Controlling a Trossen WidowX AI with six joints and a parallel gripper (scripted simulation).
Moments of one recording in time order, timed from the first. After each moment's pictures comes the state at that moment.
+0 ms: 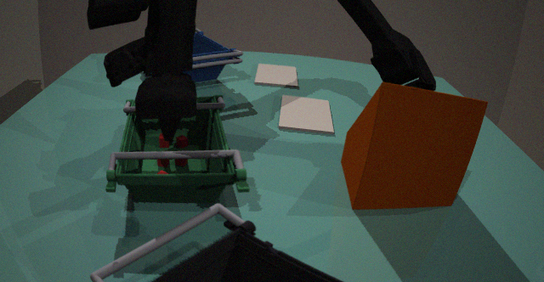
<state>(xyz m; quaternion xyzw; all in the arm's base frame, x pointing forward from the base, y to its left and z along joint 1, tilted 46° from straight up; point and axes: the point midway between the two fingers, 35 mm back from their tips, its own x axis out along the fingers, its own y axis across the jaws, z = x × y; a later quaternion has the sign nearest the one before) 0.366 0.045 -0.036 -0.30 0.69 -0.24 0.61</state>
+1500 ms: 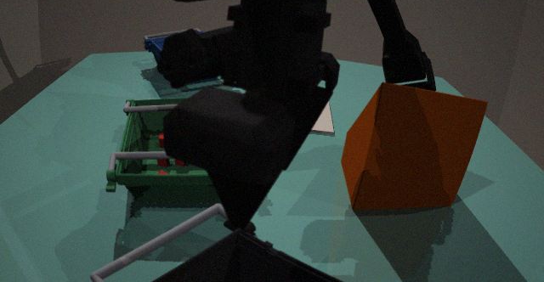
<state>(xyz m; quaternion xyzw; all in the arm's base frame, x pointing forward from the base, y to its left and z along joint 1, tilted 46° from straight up) 0.270 0.192 -0.111 -0.10 0.60 -0.41 0.68</state>
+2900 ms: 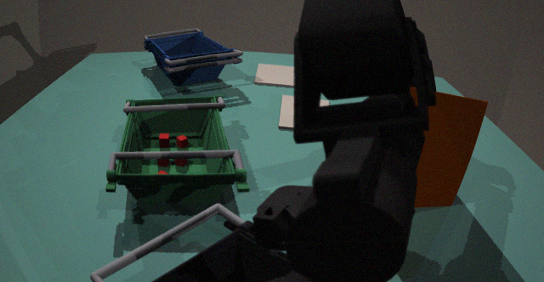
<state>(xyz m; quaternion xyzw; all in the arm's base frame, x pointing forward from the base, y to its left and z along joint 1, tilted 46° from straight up) 0.191 0.152 -0.225 0.01 0.53 -0.51 0.68</state>
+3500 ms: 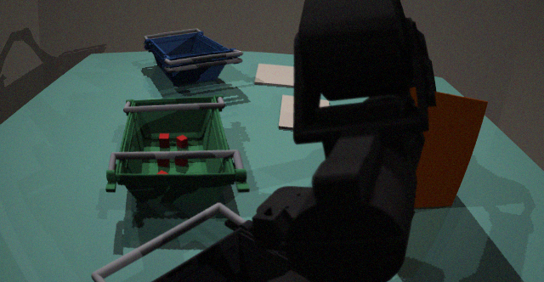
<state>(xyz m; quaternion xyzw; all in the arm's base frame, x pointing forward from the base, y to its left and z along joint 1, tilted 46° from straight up) 0.192 0.152 -0.226 0.01 0.53 -0.51 0.68</state>
